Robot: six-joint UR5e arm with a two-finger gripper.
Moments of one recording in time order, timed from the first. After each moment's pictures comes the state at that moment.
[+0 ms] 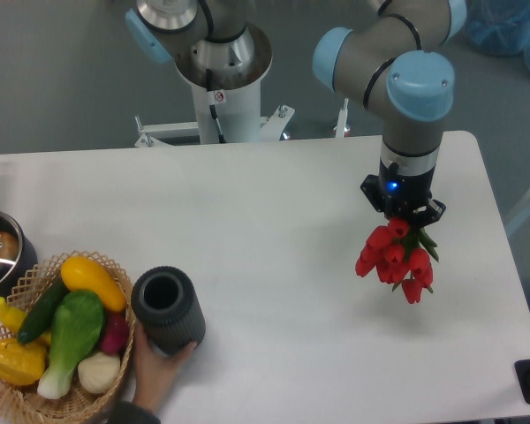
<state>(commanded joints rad) 2.69 -1.88 -1.63 -1.03 1.58 1.30</state>
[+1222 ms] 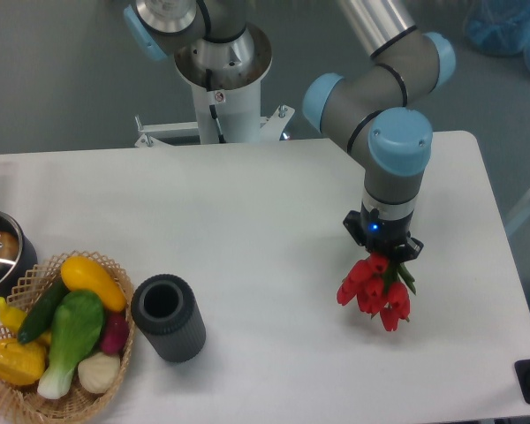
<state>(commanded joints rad) 2.63 -2.00 -1.62 -0.94 1.57 1.21</state>
